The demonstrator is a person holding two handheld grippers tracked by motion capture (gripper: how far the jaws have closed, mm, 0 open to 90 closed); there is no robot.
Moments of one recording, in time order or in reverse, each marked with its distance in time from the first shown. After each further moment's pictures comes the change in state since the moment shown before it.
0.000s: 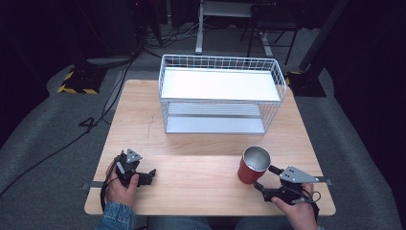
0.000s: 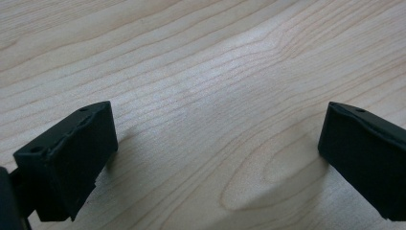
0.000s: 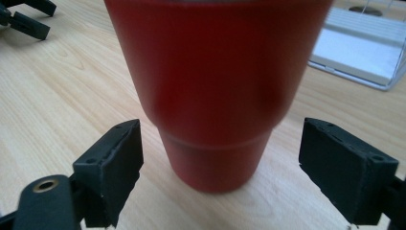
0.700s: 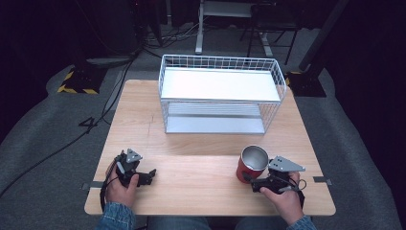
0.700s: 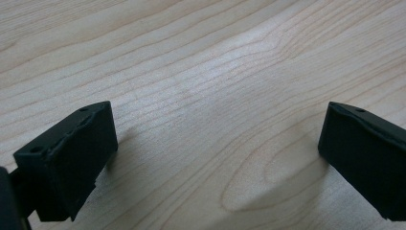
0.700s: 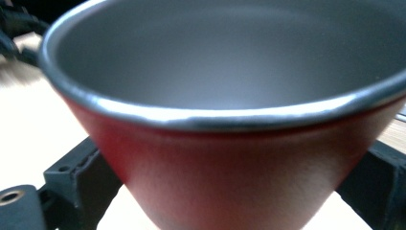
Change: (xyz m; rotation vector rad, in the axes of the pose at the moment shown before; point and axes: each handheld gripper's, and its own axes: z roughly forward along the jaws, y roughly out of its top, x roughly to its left) left arm 0.000 0.000 0.000 0.001 0.000 0.005; right arm 0.000 0.018 0.038 -0.061 0.050 0.025
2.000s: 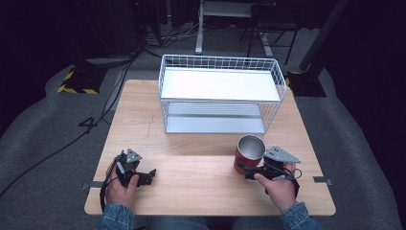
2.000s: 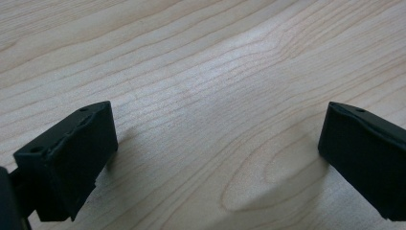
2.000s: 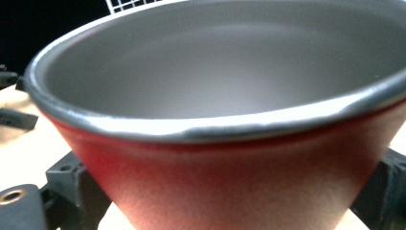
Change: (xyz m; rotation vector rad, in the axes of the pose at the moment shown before) left arm 0.000 0.000 0.000 0.000 0.000 0.000; right arm 0.005 0.031 0.018 -0.079 -0.078 0.083
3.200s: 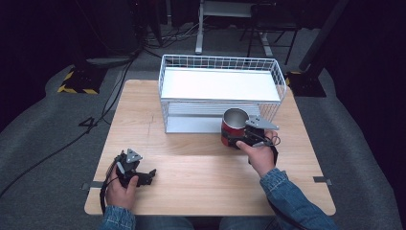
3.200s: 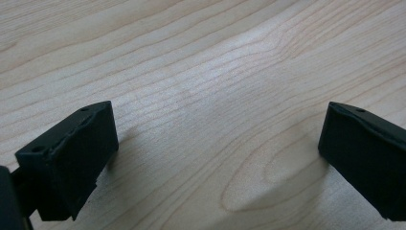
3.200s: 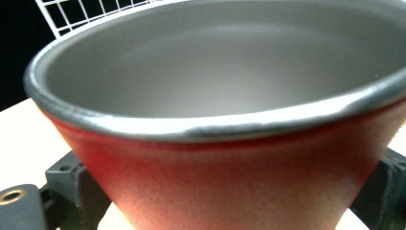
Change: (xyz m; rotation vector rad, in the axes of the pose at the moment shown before) left arm 0.000 0.000 0.000 -0.002 0.001 0.000; right arm -0.013 0.056 0.081 -0.018 -0.037 0.010
